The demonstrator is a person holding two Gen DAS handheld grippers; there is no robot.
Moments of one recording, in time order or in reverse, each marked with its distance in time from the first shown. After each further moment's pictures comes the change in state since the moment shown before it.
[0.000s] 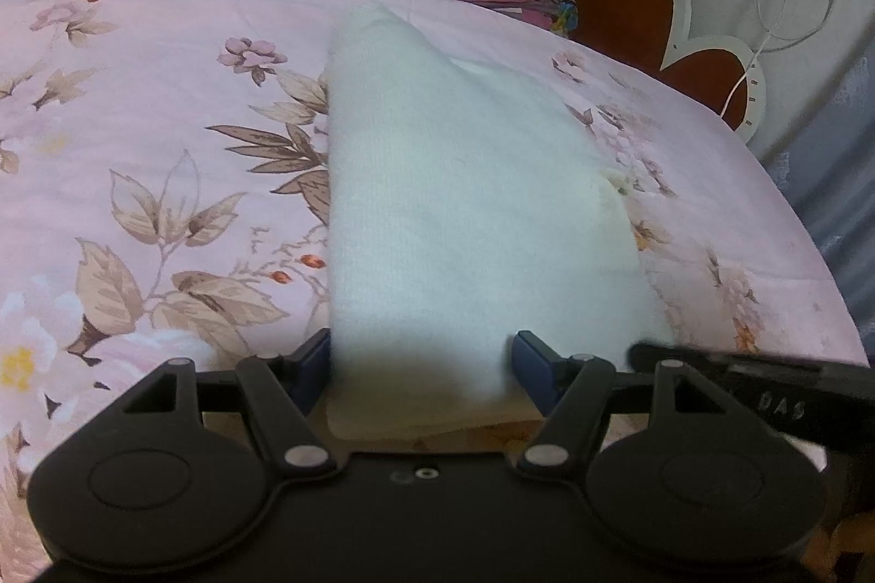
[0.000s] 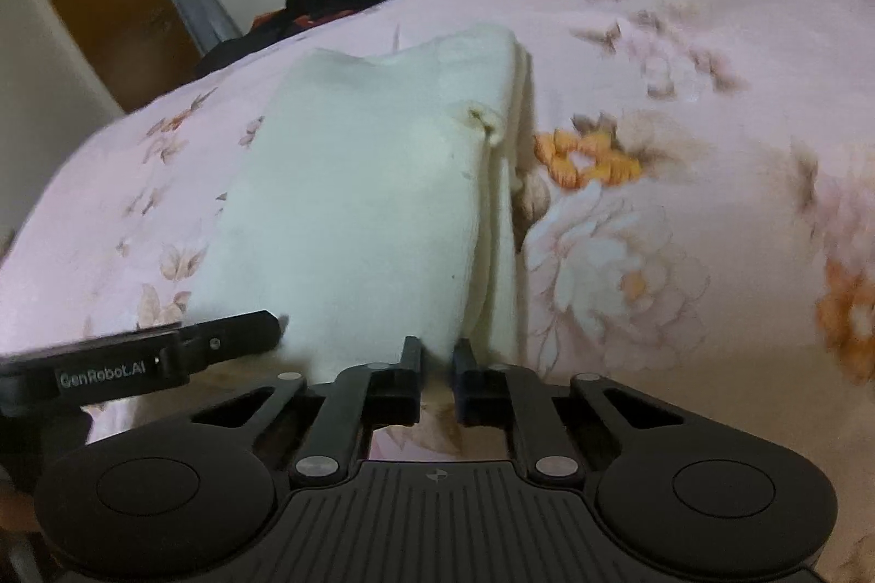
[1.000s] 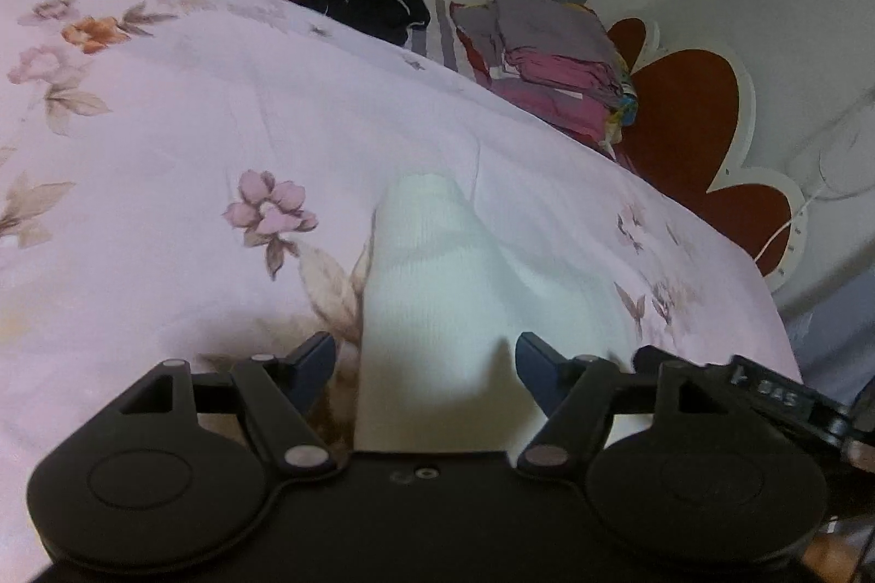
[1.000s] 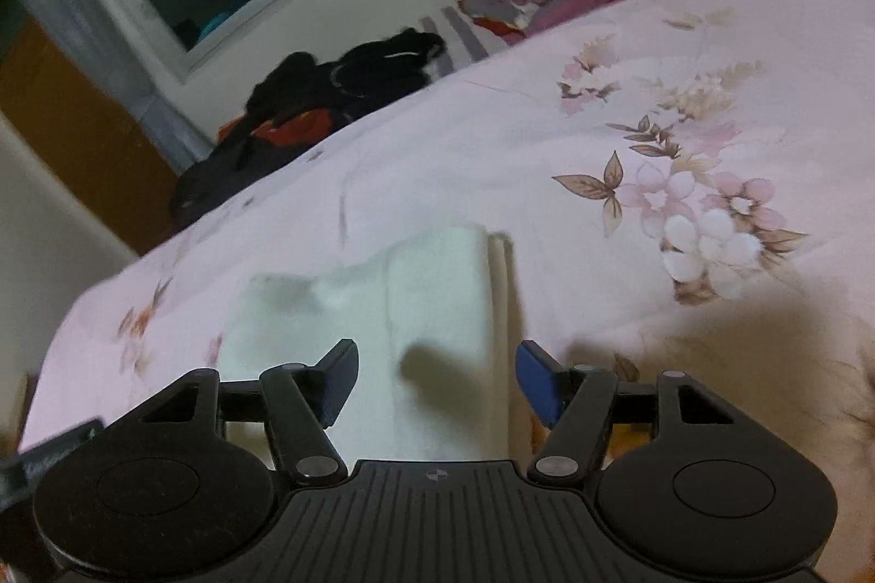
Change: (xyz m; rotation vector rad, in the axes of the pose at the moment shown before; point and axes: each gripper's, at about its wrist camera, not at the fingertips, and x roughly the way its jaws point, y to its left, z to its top) left arm 0.048 0.042 0.127 -0.240 -0.081 0.004; right arm 0.086 -0.059 0.143 0.318 -0.075 0.073
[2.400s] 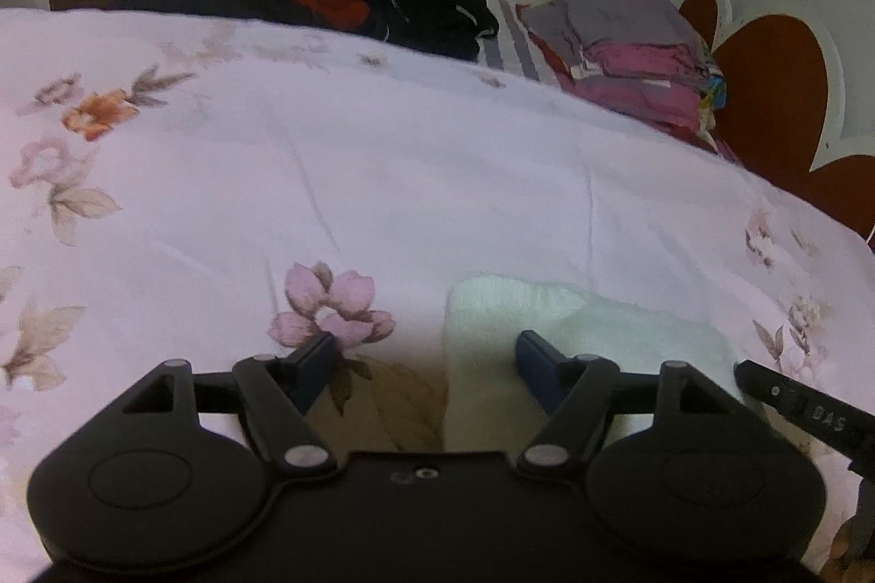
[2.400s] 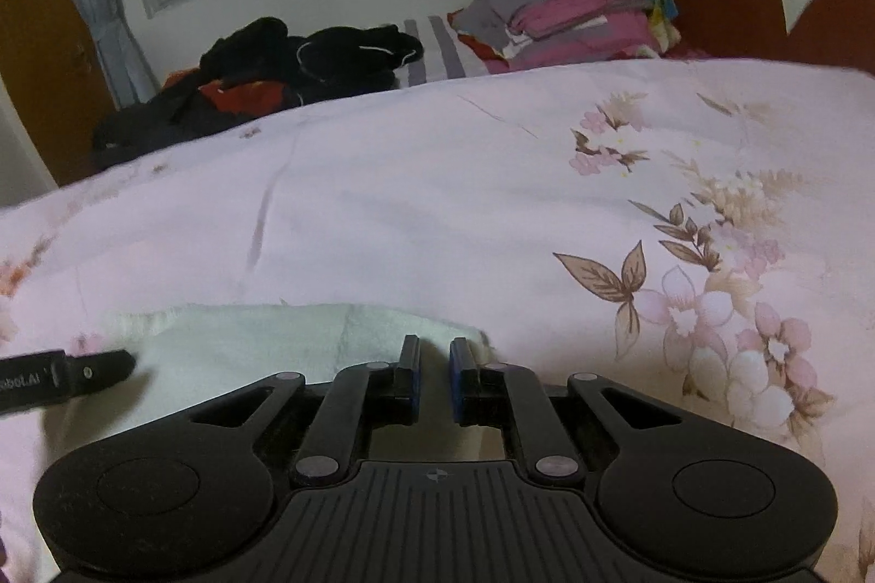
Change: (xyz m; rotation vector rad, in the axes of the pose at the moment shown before) left arm 0.041 -0.006 0.032 0.121 -0.040 0.262; right arm 0.055 0.018 0.011 -0.271 -0.056 -0.180
